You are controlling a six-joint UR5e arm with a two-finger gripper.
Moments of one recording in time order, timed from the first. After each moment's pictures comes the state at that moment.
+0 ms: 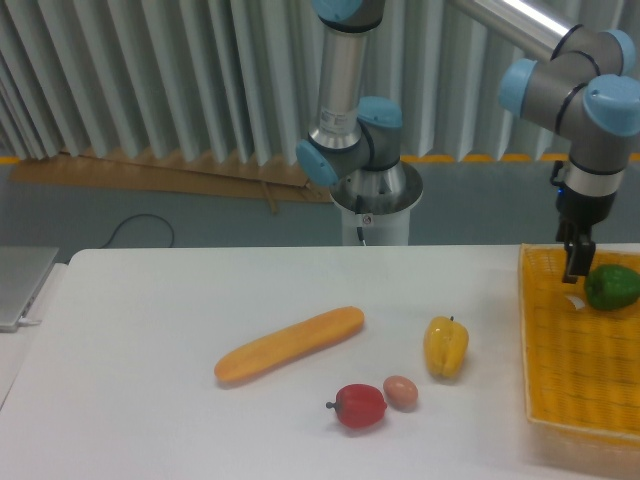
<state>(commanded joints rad) 2.94 -1.81 -1.55 -1.34 1.59 2.49</state>
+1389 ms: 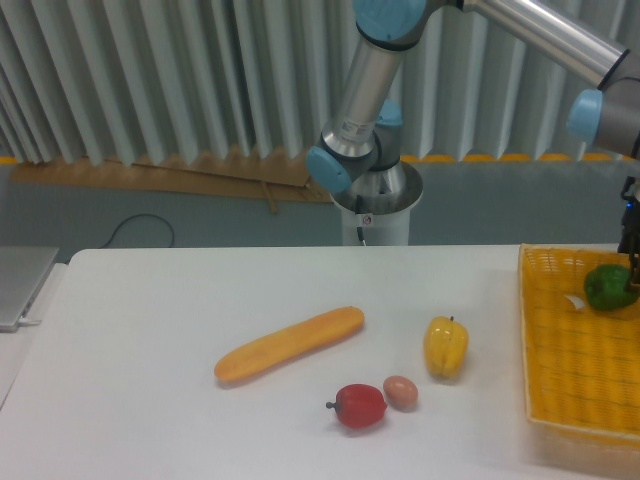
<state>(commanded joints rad) 3.08 -1.92 -1.54 -1.26 1.57 2.71</state>
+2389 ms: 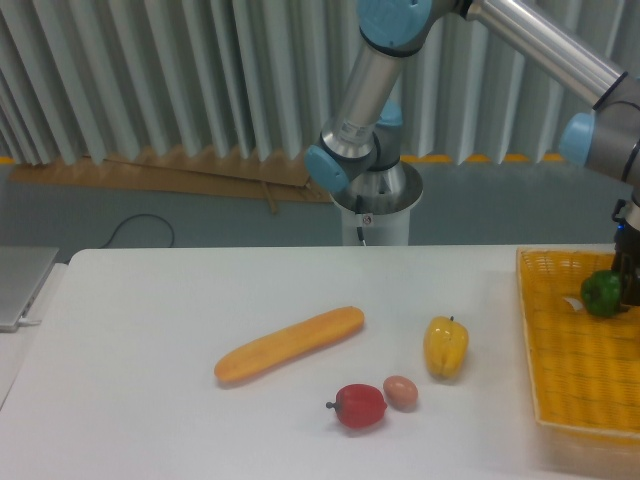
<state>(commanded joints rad) 3.05 -1.95 -1.58 -1.19 1.57 2.68</state>
